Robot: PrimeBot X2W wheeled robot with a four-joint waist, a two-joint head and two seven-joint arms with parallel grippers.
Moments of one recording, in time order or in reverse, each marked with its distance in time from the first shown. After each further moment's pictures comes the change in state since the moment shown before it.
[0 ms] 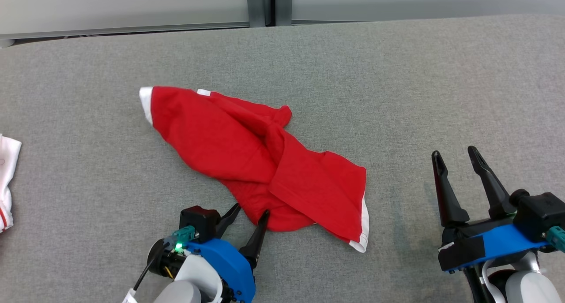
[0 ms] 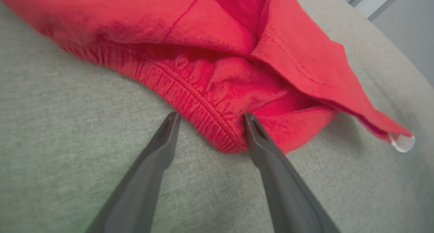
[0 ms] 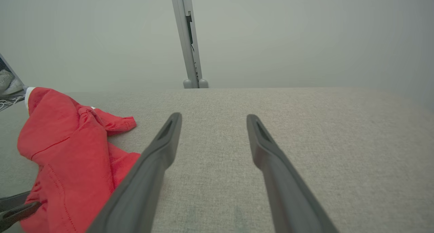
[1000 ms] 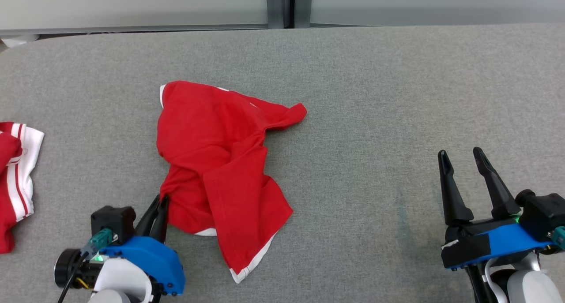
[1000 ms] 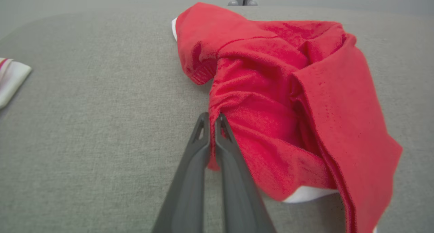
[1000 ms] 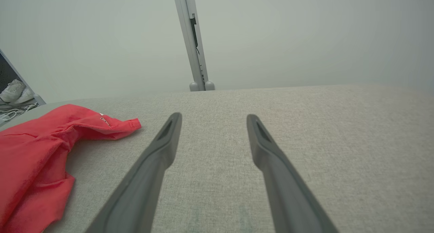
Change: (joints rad) left arm 0.107 0.213 0.140 -0.281 0.038 0.235 0.080; right arm -0.009 0.005 -0.019 0.041 0.035 0.000 -0.029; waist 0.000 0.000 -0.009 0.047
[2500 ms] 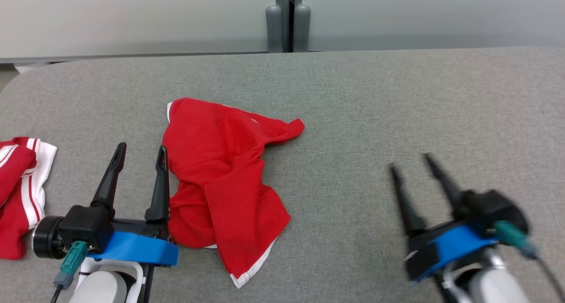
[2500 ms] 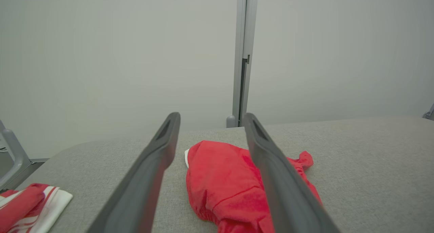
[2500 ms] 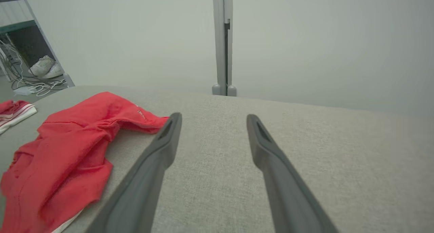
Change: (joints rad) left arm -0.048 -0.009 0.041 -0.024 0.062 -0.020 -0.372; right arm -0.015 -0.023 0.136 0.000 -0.066 0.000 0.063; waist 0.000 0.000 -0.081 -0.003
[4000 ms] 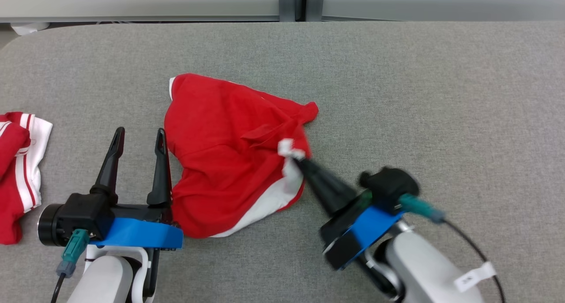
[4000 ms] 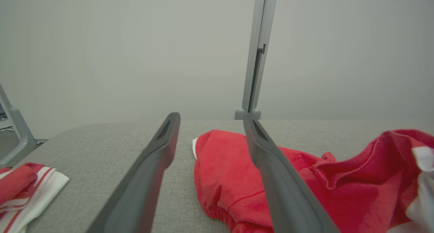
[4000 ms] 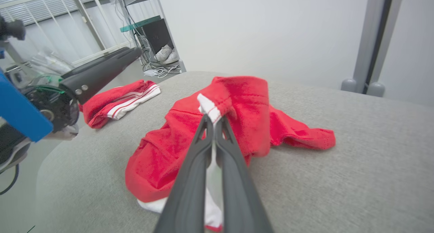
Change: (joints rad) left arm -0.061 -0.055 0.023 0.054 -0.002 -0.006 -0.041; right arm -0.339 -0.025 0.513 0.313 0.256 0.000 -0.170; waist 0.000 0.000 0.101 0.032
